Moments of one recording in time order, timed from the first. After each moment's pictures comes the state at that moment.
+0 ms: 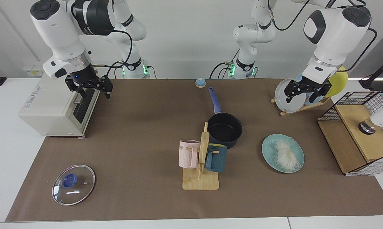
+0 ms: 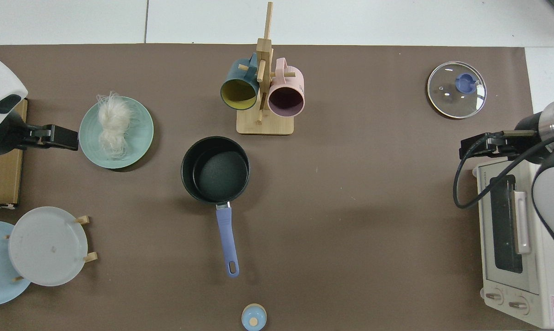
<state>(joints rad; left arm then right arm) -0.01 0.06 0.00 -1.62 0.01 1.73 0.05 0.07 0.02 -0.09 -1.67 0.01 1.69 0.05</state>
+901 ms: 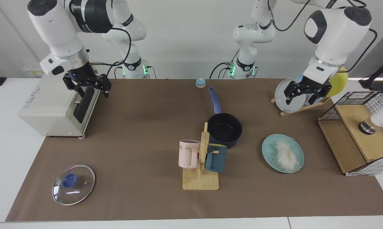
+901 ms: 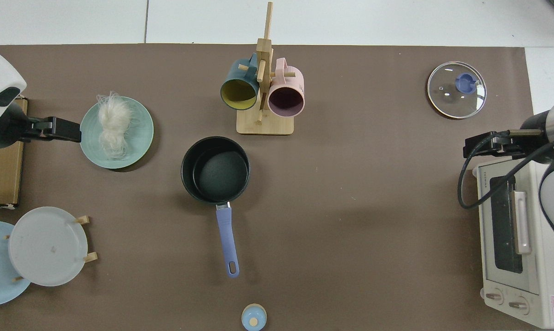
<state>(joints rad) -0.01 0.08 0.00 -1.60 -0.01 1.77 0.04 0.07 0.02 -0.09 -1.66 0.01 1.69 0.05</state>
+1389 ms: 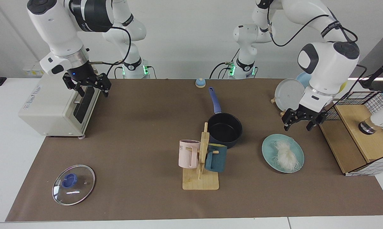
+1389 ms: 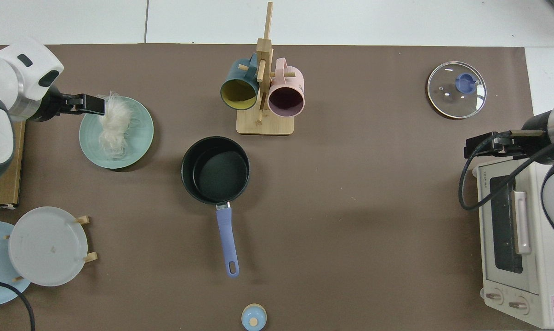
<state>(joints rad) -0.02 0.26 -0.01 -1.59 -0.02 2.04 0.04 0.07 0.01 -0.09 -1.66 0.01 1.69 0.05</state>
